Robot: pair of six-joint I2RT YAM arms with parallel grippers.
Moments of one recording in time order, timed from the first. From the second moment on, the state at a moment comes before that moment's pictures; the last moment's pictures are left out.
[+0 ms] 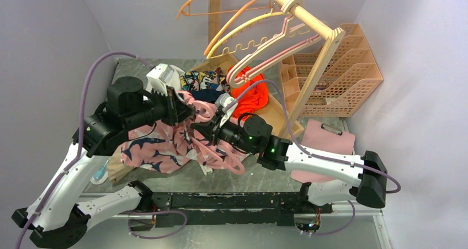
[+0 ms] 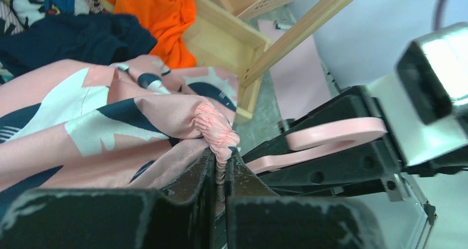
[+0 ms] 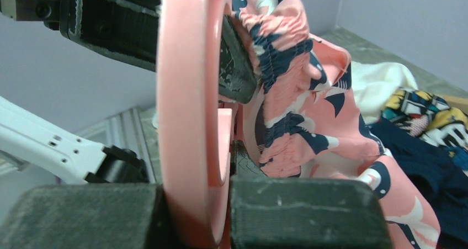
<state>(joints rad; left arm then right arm) -0.64 0.95 1.36 -0.78 0.22 -0.45 1.19 1.22 0.94 0.35 0.09 0.13</state>
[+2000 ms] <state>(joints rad) -0.64 0.76 1.39 -0.70 -0.16 -0.08 1.17 0.78 0.84 0.30 0.02 0.22</state>
